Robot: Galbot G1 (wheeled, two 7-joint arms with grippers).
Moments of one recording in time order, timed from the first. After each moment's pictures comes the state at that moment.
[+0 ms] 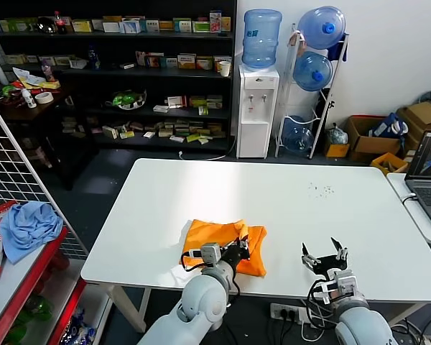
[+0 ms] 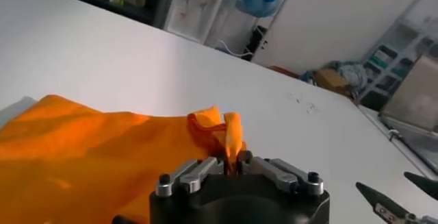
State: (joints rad) left arm 0.97 -1.44 0.14 -1.69 -0.76 0.38 -0.45; right arm -1.38 1.06 0.42 1.88 0.24 -0.35 0.21
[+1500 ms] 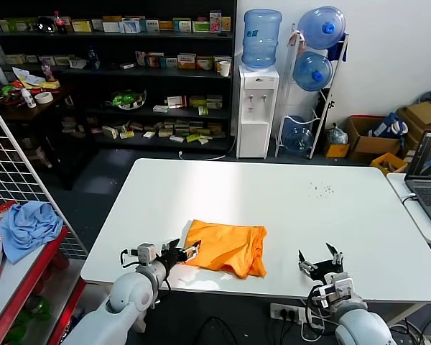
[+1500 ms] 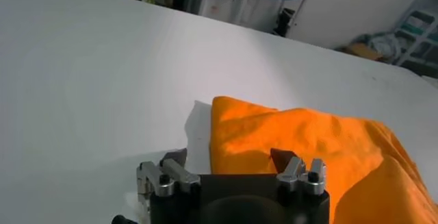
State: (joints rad) left arm 1.00 -1.11 -0.06 -1.60 -0.81 0.39 -0.12; right arm -1.40 1.04 0.40 1.87 0.25 -0.37 0.18
